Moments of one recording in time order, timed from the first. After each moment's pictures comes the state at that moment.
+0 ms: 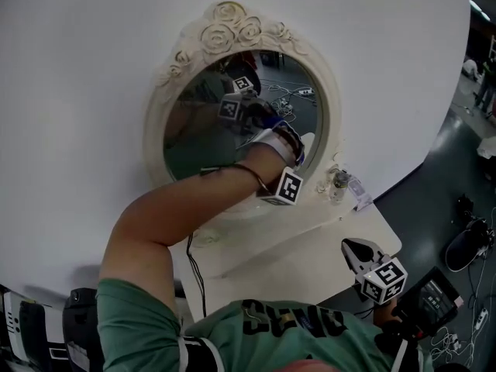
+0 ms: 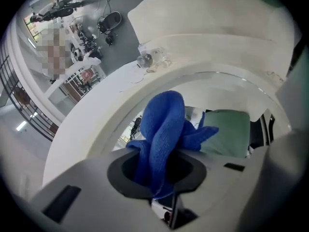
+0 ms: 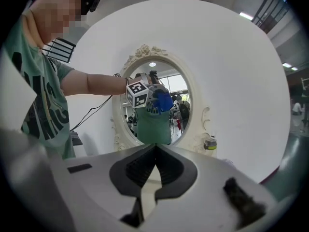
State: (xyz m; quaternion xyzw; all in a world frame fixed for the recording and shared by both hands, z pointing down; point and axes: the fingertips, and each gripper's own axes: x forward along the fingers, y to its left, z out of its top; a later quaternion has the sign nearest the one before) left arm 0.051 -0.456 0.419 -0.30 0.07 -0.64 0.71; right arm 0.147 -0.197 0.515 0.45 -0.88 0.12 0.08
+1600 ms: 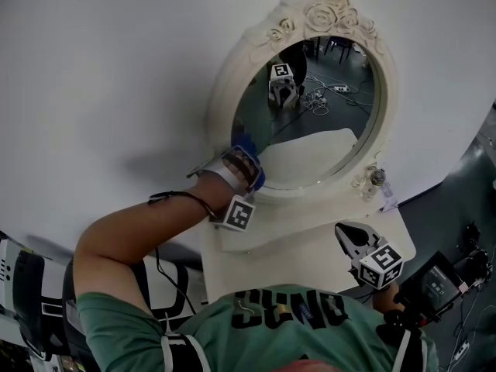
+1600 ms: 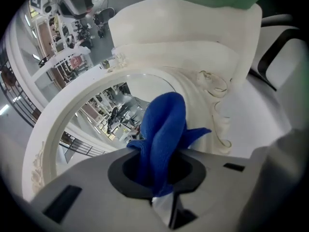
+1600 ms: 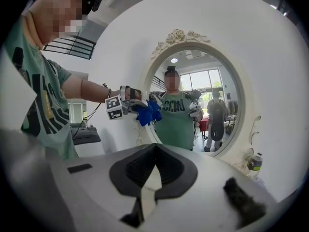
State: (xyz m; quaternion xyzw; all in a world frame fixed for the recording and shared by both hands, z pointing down) left arm -0.215 -0.344 0.451 -0.31 0.08 -0.71 0.63; right arm 0.011 -0.206 0.486 0.33 -0.93 0.08 0.11
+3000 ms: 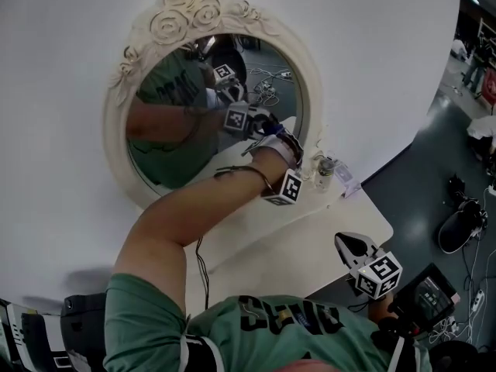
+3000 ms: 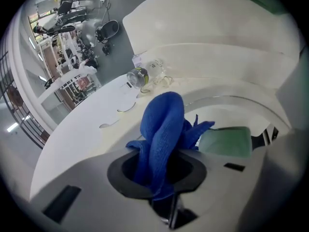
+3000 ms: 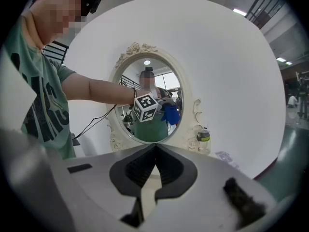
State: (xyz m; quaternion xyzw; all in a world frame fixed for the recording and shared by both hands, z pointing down) left arm 0.108 -0.473 0.529 -0.34 0.01 -0.64 0.69; right arm 0.172 -0.203 0.542 0.46 -0.87 0.15 0.08
